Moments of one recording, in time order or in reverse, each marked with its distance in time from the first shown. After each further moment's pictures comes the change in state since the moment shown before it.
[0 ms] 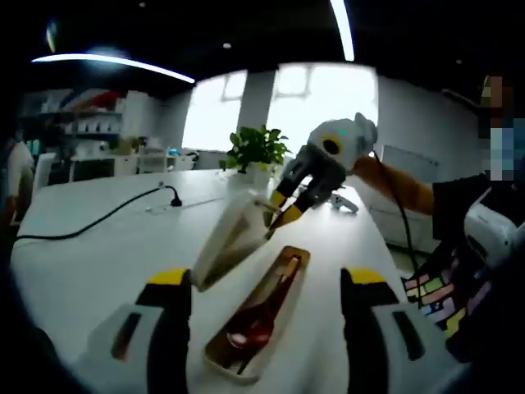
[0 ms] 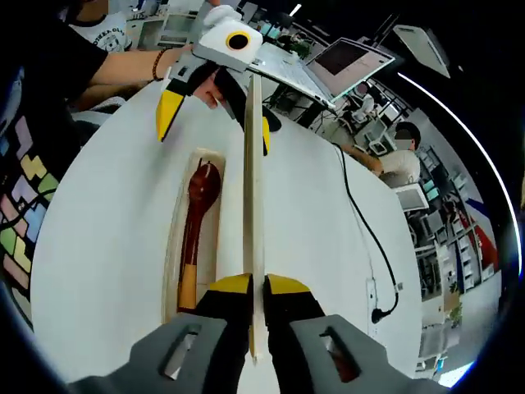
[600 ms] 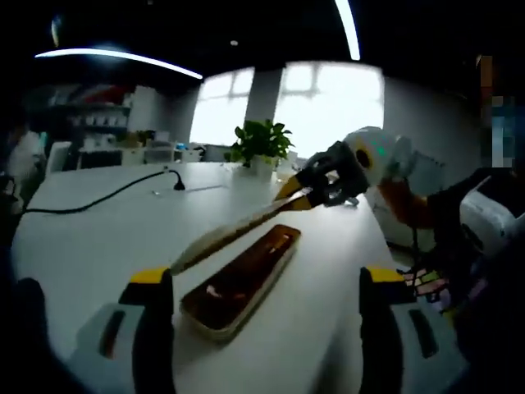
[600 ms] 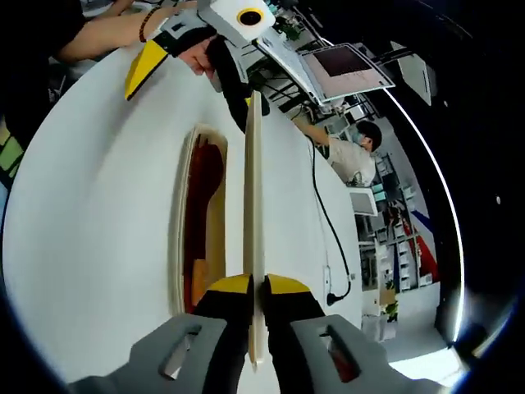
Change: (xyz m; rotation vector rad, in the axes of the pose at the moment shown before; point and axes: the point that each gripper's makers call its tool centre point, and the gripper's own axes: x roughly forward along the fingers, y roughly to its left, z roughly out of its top) left arm -0.021 -0.002 -0.033 0.054 0.030 0.103; right arm -0.003 0.025 0.012 -0.159 0.140 -0.306
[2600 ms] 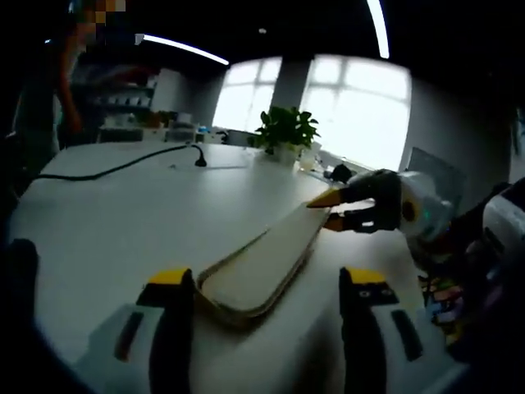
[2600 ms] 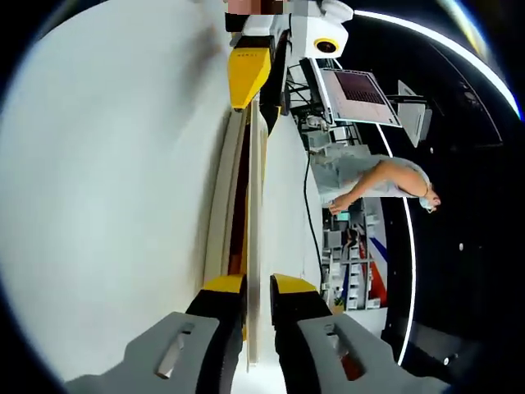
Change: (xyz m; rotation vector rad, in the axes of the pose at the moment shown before) left arm 0.008 0.025 -0.028 -0.094 0.056 0.098; right arm 0.005 0.037 -0.009 -0.197 0.031 -0.203
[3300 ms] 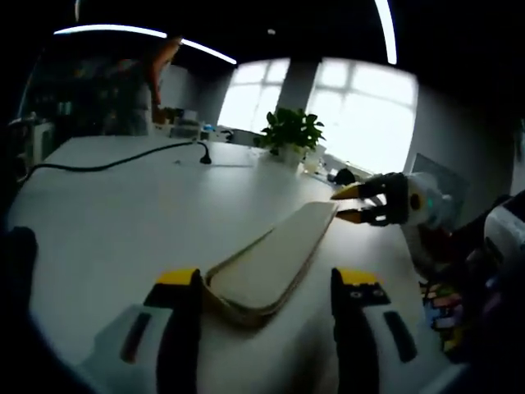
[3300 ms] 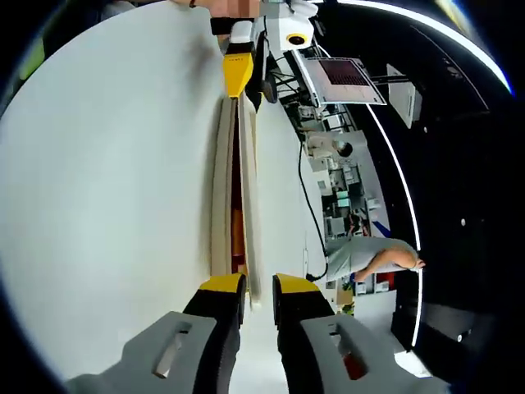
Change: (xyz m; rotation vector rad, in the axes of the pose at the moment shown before) left arm 0.001 0.003 -0.002 -0.041 -0.003 0.010; right arm -0.035 0.005 -0.043 0.112 0.030 -0.006
